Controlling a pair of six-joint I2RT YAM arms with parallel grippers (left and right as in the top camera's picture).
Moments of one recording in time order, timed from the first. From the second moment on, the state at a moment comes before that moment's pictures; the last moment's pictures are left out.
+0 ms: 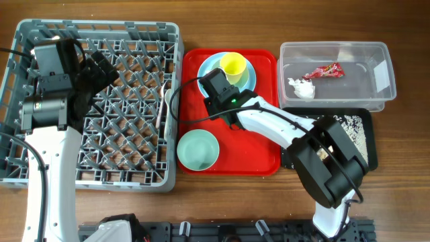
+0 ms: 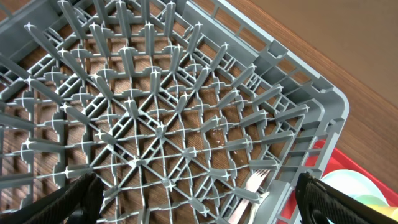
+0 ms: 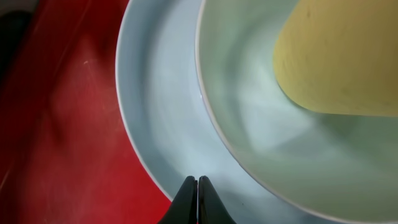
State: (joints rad) left arm 0.11 1.31 1.31 -0.84 -0.14 -0.49; right arm 0.68 1.98 1.25 -0.34 0.19 0.26
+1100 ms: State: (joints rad) left arm 0.11 1.31 1.31 -0.84 -0.14 -0.49; right arm 0.89 1.78 1.25 -0.74 -0.20 0.27
